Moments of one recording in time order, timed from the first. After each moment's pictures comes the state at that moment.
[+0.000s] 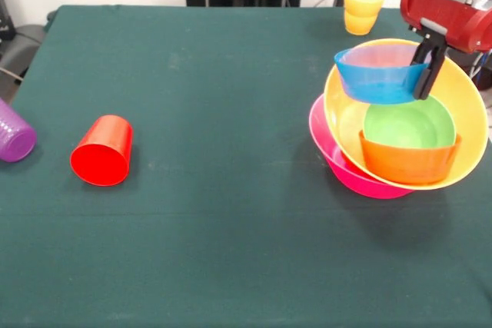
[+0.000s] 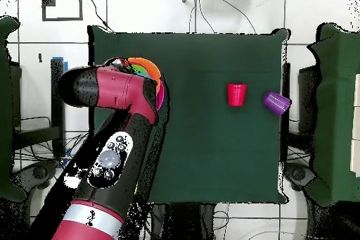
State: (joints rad) arm 0.34 -0.37 -0.51 1.26 0.43 0.55 2.71
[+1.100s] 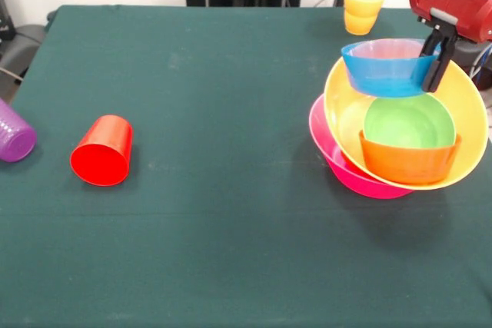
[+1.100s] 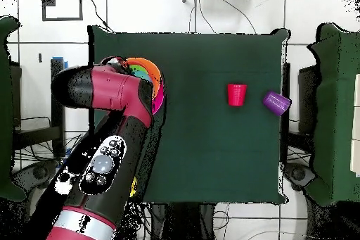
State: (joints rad) arm 0.36 -0.37 -0.54 1.26 0.46 0.55 2.71
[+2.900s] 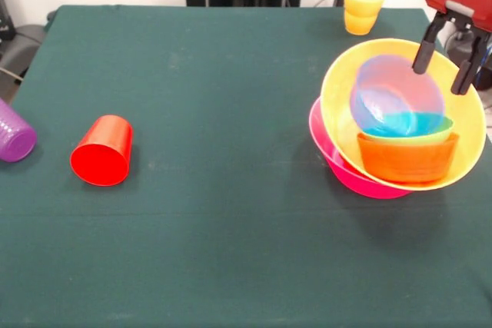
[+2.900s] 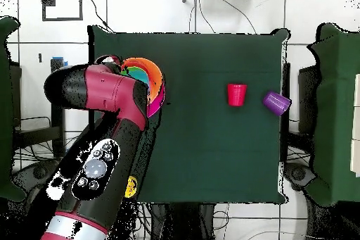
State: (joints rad) arm 0.38 -0.37 -0.56 1.26 0.51 0.55 2.71
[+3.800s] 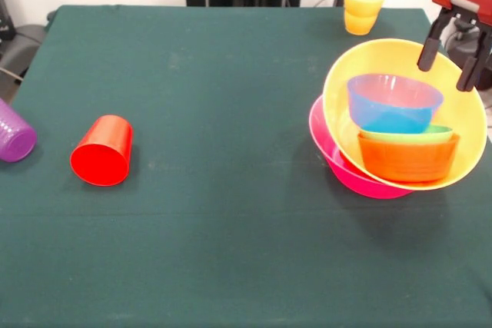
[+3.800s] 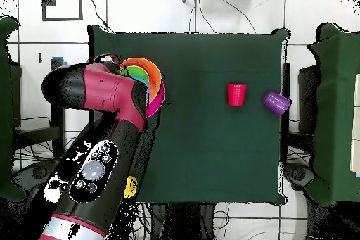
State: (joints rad) arm 0.39 -0.37 -0.57 1.26 0.53 0.55 2.71
